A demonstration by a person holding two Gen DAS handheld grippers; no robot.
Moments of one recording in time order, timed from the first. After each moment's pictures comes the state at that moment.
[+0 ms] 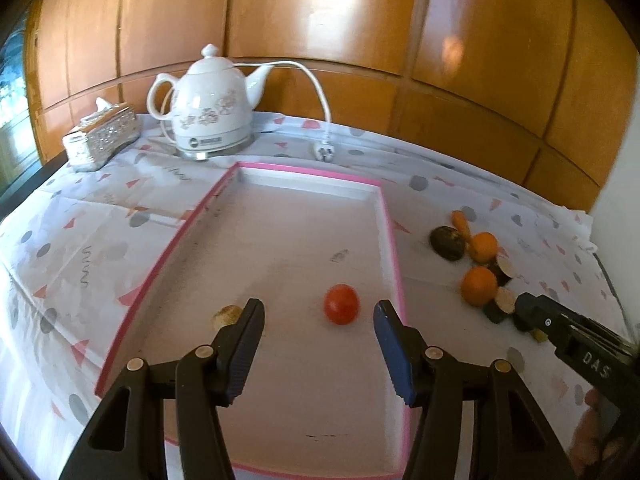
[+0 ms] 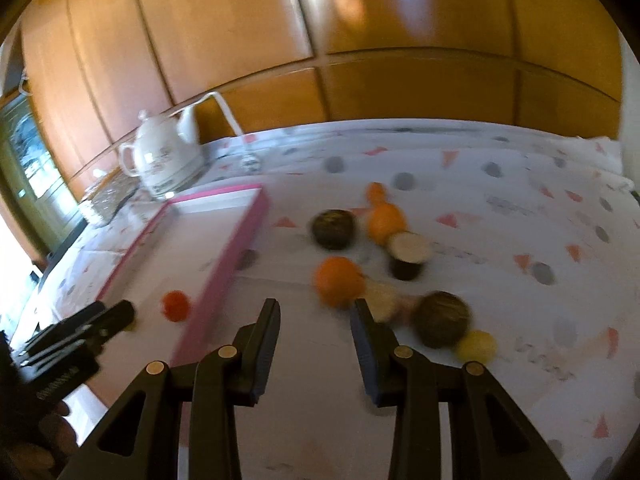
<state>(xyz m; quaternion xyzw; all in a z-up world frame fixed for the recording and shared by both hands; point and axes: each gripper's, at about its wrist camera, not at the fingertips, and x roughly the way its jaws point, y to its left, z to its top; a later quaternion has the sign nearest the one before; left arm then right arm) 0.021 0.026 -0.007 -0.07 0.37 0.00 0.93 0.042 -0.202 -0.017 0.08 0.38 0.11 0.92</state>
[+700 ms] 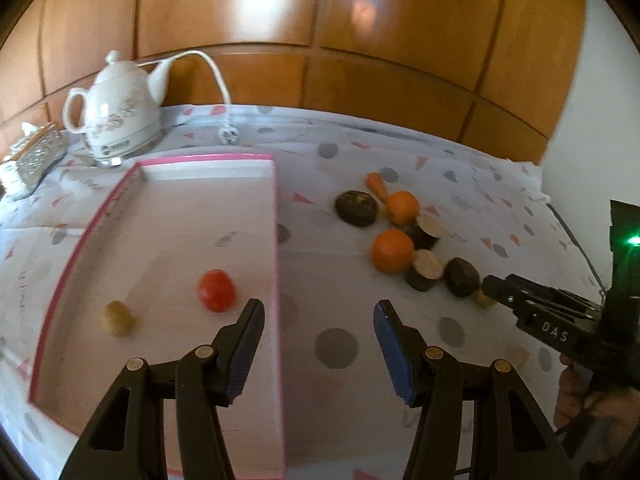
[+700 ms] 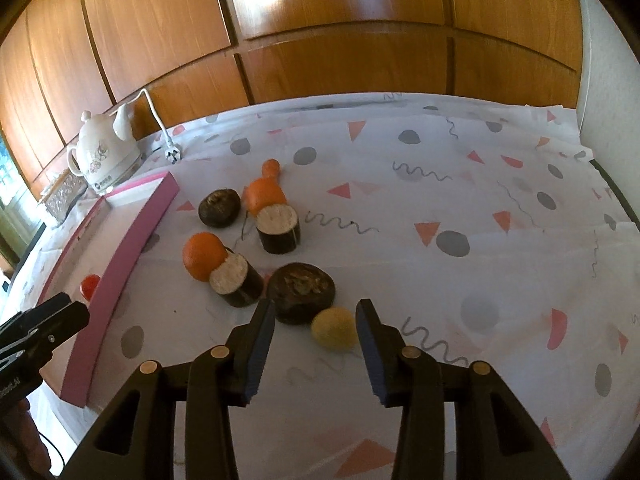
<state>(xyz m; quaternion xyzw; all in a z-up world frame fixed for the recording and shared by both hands) 0.031 -0.042 -0.012 -0.04 0.40 -0.11 0.91 0.041 -0.274 -0.040 0.07 0.41 0.05 0.91</state>
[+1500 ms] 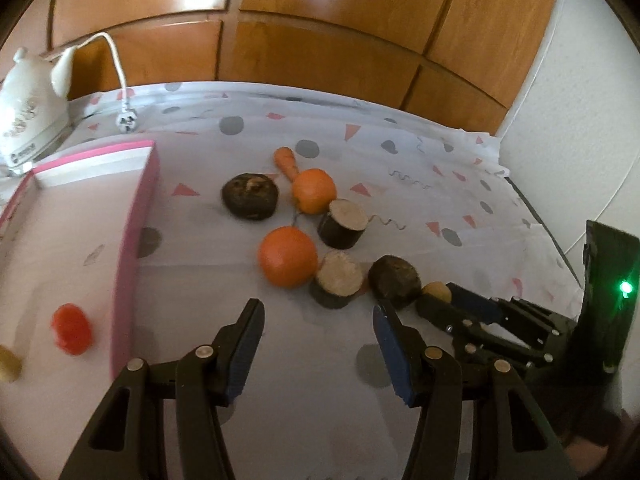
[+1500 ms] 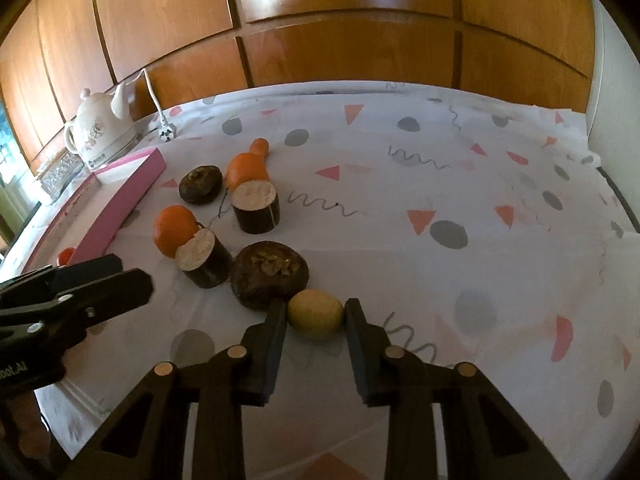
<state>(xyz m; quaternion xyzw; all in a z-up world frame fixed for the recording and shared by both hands) 0.076 -0.114 -0.034 -0.04 0.43 -0.21 0.88 0.047 -0.284 -0.063 0.04 0.41 0.06 0.91</state>
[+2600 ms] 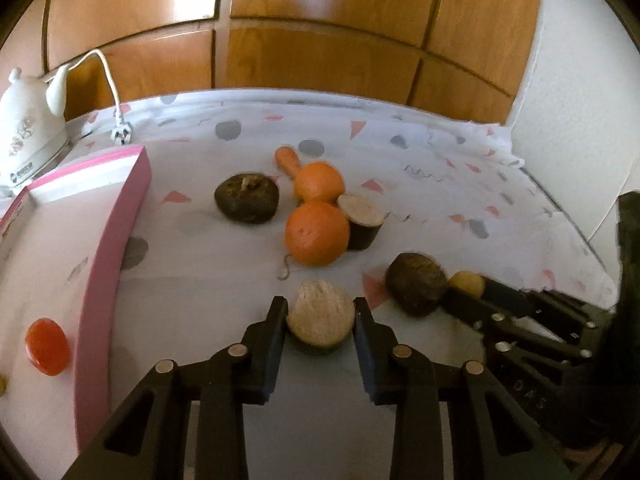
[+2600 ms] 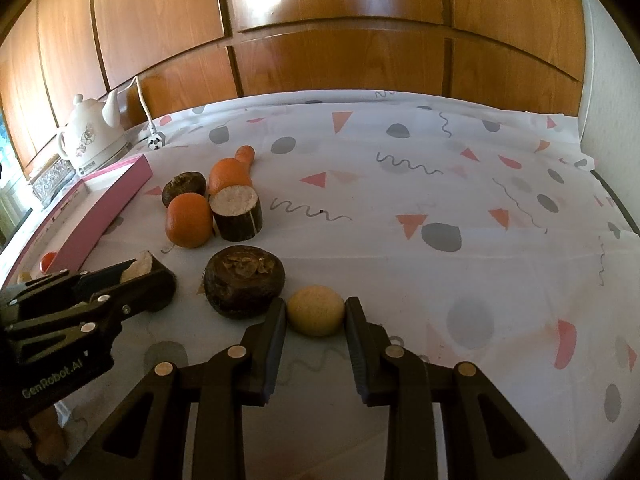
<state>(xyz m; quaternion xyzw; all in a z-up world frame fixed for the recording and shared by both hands) 0.084 -0.128 -0.065 0.00 0.40 -0.19 0.90 0.049 -0.289 -0.073 0.04 0.39 0.04 0.92</state>
